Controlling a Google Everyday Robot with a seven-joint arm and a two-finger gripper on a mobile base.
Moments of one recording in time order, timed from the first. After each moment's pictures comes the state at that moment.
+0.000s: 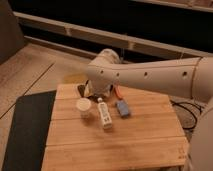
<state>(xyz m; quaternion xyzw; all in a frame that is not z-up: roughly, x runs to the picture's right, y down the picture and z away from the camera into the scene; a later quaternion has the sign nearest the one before) -0.018 0.030 0.722 -0.19 0.09 0.68 0.70</state>
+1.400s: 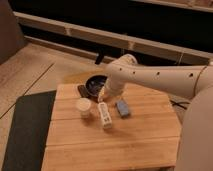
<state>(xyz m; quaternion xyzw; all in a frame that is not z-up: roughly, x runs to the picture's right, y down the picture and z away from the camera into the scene) 0.026 0.056 0.781 -0.25 0.12 0.70 0.66</state>
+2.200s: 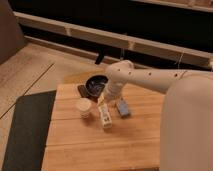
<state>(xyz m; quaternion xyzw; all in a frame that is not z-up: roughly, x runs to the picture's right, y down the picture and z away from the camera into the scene) 0.014 0.098 0.828 -0.32 0.18 0.62 0.69</state>
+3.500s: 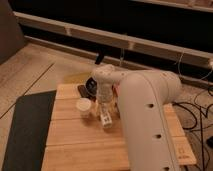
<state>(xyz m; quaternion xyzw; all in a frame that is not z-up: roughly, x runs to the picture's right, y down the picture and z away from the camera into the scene) -0.004 0.128 0.899 -0.36 0.27 0.55 0.70</state>
